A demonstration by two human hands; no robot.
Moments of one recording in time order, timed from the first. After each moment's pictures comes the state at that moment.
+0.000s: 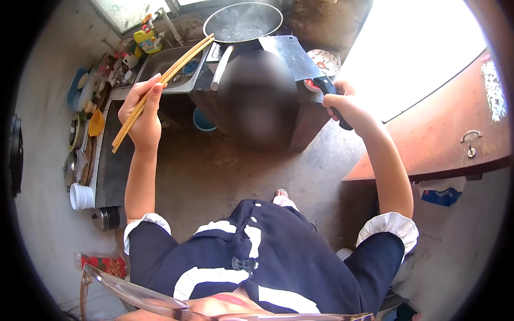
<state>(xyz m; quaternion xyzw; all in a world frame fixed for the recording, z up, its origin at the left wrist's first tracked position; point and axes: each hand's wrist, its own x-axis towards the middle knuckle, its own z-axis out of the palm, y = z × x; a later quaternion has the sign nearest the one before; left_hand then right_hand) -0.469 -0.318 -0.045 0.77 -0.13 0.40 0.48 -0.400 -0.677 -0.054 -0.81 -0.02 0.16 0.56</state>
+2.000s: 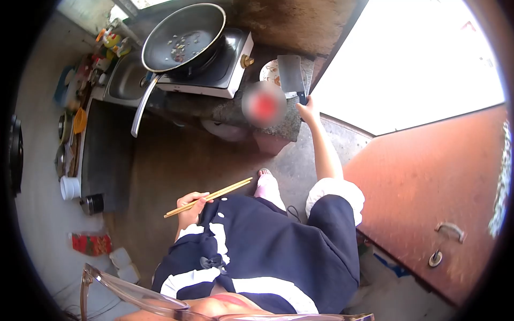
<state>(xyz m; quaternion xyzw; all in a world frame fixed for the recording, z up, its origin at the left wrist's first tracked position) -0.455 -0.571 -0.234 0.65 0.17 0.02 0.74 -0.049 -0.862 -0.459 -0.85 0.03 0.06 0.53</state>
